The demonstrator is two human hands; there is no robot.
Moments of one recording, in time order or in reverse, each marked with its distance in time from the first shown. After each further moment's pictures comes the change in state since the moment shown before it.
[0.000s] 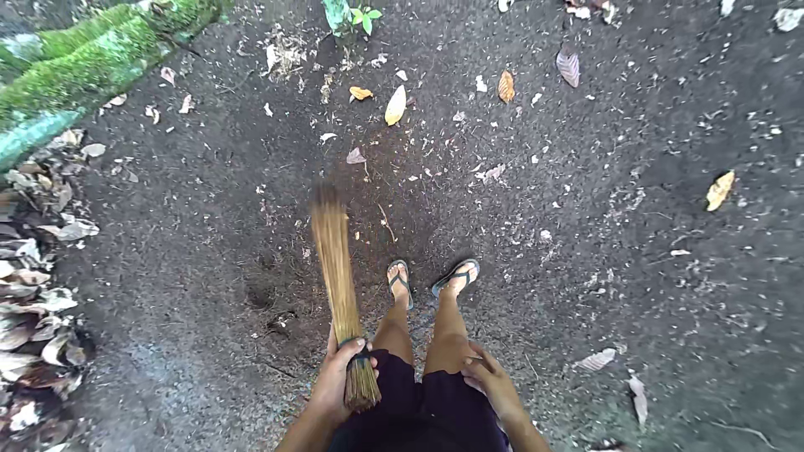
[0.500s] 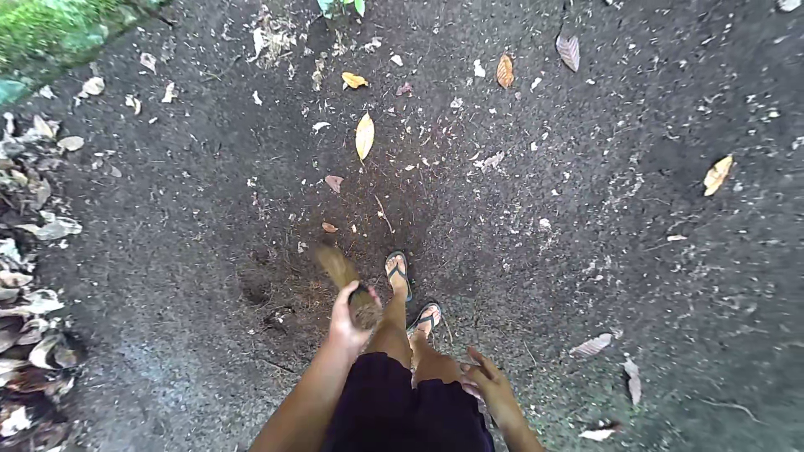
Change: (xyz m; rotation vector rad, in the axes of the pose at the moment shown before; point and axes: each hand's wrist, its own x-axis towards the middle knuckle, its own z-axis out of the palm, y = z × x) left_hand 0.083 0.020 0.036 -0.357 0.011 -0.063; right_hand -0.006 0.039 0.007 0.003 0.034 0.069
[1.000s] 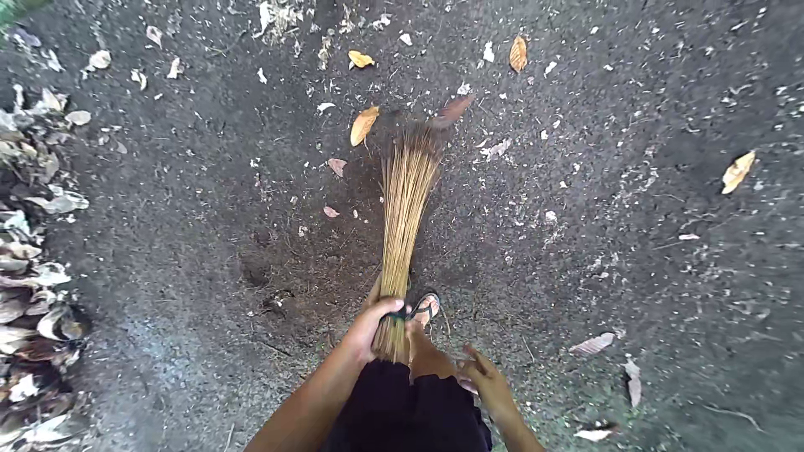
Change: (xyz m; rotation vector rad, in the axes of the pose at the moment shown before) left_hand -0.030 -0.051 -0.031 0.475 -0.341 -0.096; right_hand 0.000 0.030 -0.014 -0.127 -0.066 -0.024
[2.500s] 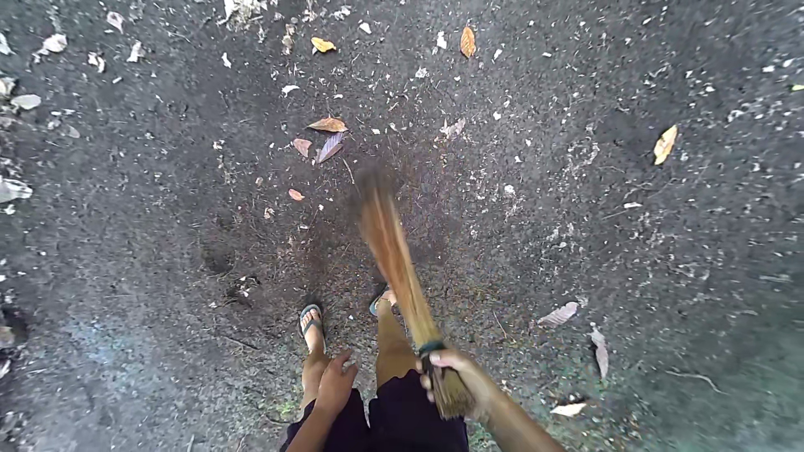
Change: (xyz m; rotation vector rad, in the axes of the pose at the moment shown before) left_hand -0.046 -0.277 -0.120 1.156 0.409 -0.060; right_hand -0.054 0.066 -0.060 0.424 -0.572 0.168
